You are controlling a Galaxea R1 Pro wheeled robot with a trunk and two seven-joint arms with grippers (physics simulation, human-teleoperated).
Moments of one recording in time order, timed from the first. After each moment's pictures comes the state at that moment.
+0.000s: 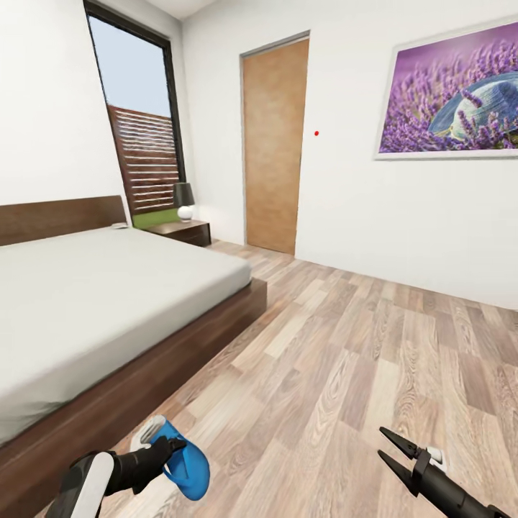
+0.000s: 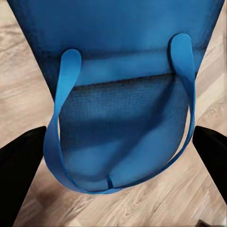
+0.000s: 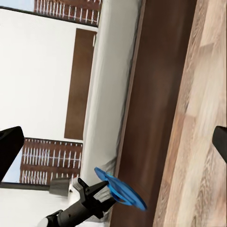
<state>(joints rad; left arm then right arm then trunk) -0.25 -0.02 0.34 -1.11 0.61 0.96 0.00 -0.15 -0.27 -0.33 -0.81 -0.80 0.76 1.03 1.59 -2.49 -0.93</state>
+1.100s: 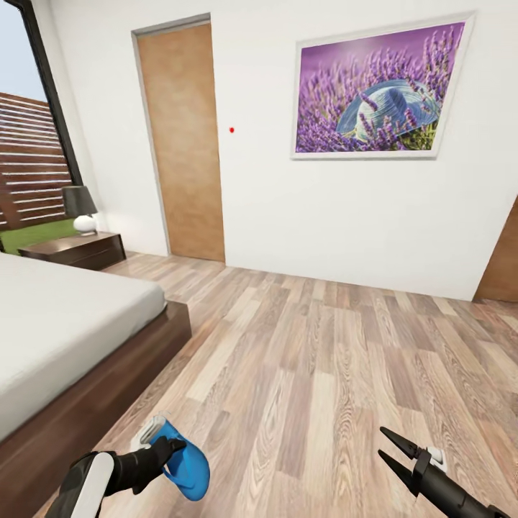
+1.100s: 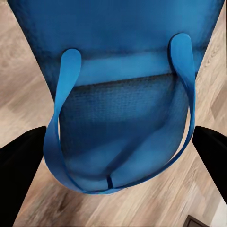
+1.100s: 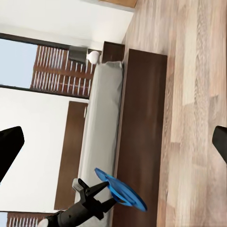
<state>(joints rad) -0.25 -0.03 0.34 -1.11 0.61 0.96 0.00 -0.15 -0.27 -0.33 -0.81 -0.80 0.76 1.03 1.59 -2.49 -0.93</state>
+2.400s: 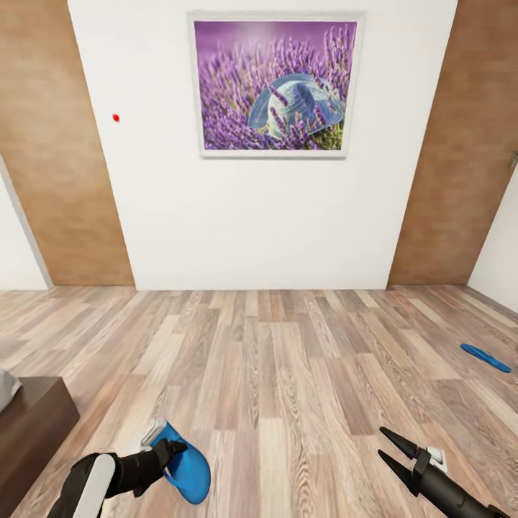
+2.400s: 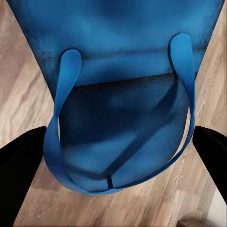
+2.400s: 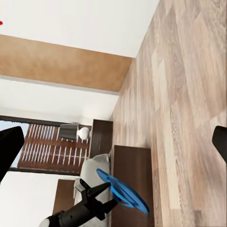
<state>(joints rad) -0.25 -0.03 0.34 -1.09 0.60 0.96 0.00 -0.15 -0.27 -0.33 -0.81 -0.80 0.76 1.03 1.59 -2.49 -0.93</state>
